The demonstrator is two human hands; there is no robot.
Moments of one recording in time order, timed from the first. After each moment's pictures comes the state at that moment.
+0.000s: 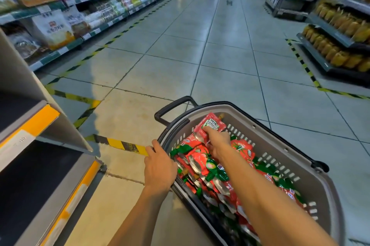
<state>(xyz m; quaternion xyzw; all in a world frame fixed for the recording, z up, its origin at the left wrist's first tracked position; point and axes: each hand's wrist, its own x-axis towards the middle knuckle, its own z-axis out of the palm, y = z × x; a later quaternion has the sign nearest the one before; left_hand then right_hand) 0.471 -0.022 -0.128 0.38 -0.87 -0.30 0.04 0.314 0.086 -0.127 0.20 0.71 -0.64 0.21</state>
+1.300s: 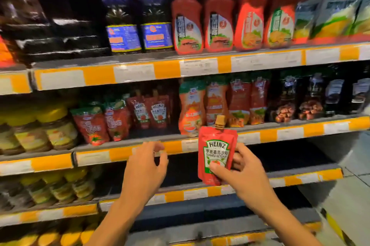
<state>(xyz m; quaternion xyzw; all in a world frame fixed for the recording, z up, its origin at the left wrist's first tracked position) 1.139 -0.054 0.183 0.66 -0.63 0.02 0.40 0.895 -0.053 0.187 -0.60 0.41 -0.51 0.46</state>
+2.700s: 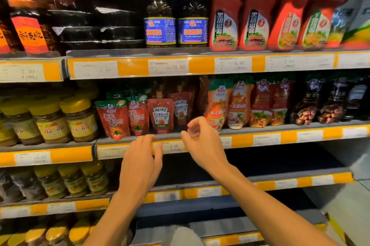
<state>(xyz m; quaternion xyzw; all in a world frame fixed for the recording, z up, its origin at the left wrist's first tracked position) 1.217 -0.054 0.178 0.70 -0.61 0.06 0.37 1.050 -0.107 0.208 -0.72 0.48 -0.45 0.23</state>
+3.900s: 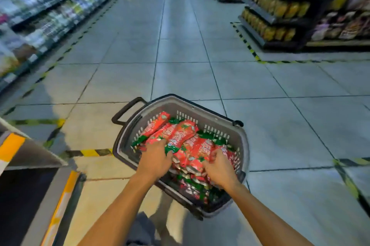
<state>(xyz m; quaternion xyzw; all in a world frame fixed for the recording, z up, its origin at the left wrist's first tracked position) 0.509 0.092 -0.023 0.09 -0.96 -0.26 -0.07 0.493 0.306 -0.037 0.06 0.90 -0.39 0.18</state>
